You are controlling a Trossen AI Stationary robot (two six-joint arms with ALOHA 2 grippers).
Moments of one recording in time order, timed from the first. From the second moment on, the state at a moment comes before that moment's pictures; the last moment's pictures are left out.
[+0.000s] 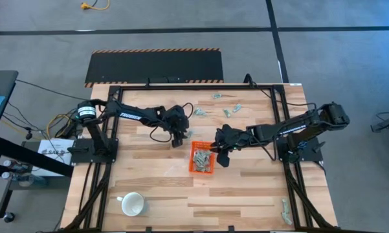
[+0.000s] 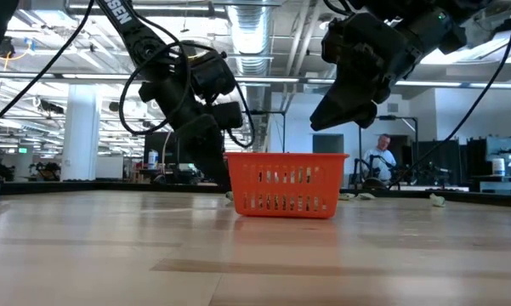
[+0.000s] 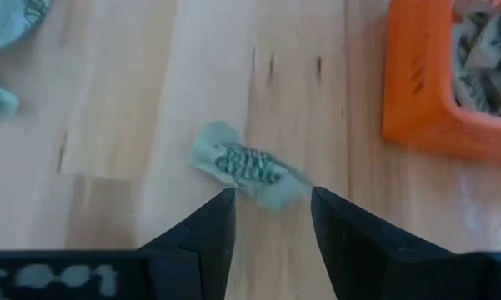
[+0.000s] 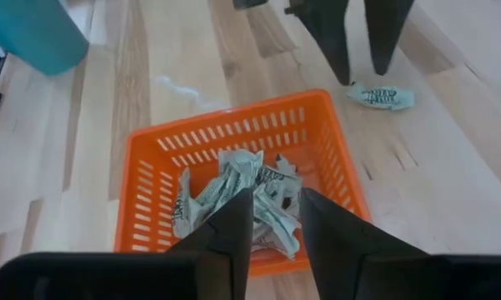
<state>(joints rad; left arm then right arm) 0.29 1.77 0.91 -0.06 0.22 0.11 0.12 1.44 0.74 0.00 0.08 0.33</state>
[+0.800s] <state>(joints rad) 0.22 1.83 0.91 -0.04 0.06 0.10 0.12 1.44 0.74 -0.02 0.08 0.33</state>
